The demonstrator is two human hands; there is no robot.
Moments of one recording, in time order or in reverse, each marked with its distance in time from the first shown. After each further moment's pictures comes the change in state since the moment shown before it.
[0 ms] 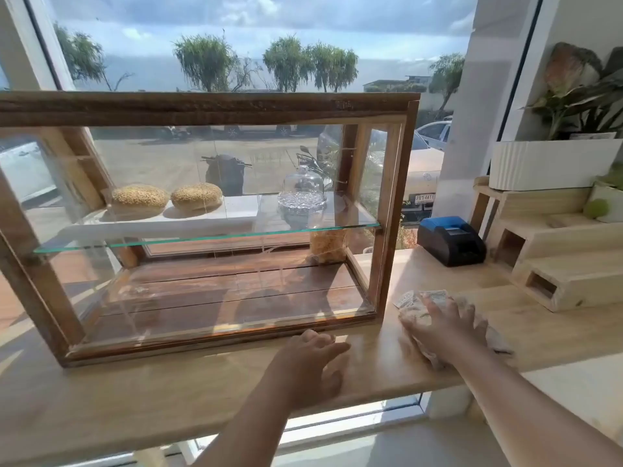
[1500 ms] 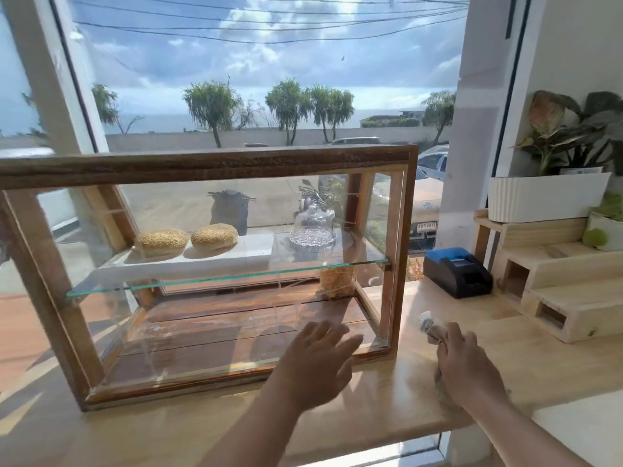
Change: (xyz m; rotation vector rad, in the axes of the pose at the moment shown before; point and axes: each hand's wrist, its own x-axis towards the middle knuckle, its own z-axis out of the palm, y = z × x) left_hand 0.011 -0.007 -0.059 0.303 0.407 0.268; right_hand -0.020 -0.002 0.005 0.091 0.376 -0.077
